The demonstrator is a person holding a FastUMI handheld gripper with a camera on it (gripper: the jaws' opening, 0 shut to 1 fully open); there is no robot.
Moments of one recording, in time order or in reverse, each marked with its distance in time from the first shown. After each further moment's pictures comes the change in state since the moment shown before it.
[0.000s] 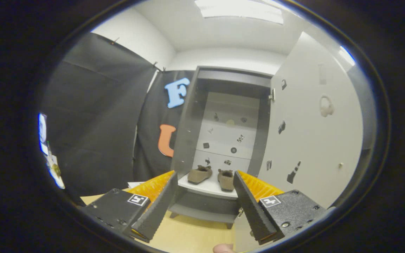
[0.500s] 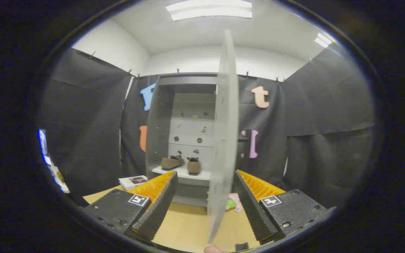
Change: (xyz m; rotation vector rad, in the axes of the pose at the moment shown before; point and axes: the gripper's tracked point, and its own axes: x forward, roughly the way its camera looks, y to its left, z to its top) arm -0.135 -0.172 -0.028 0.094 0.071 -0.200
